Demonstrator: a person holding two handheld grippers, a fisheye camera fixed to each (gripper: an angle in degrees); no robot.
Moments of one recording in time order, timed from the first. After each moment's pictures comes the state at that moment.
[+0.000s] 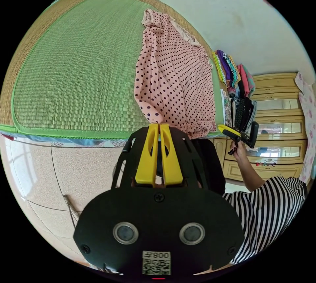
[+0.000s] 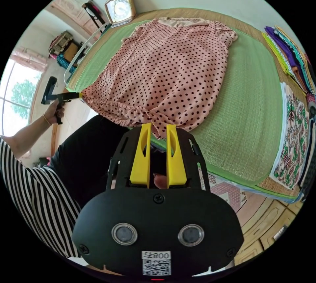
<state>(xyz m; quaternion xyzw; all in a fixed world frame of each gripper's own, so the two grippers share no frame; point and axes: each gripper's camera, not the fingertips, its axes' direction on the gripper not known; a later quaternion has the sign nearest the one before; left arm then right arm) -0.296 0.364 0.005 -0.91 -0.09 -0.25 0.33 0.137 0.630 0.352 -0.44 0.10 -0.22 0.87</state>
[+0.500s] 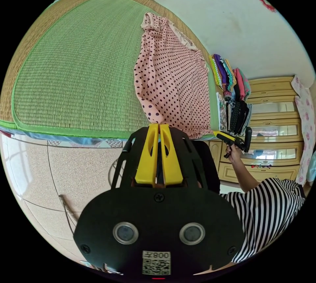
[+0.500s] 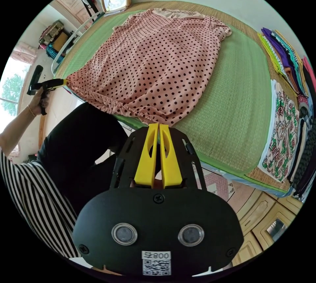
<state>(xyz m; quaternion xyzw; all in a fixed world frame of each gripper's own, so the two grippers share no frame) -0.356 0.374 0.000 -0.90 -0.10 -0.27 0.34 0.192 0.638 0.369 -0.45 0.16 -0.24 0.85</state>
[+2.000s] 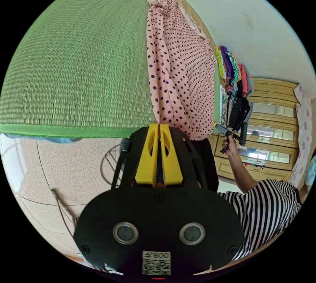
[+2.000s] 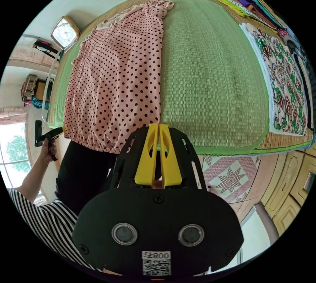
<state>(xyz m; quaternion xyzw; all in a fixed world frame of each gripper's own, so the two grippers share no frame) -0.399 0.475 0.026 -0.90 -0.10 -0.31 0.28 0.344 0.577 0.444 -0.43 0.20 -0.05 0.88</state>
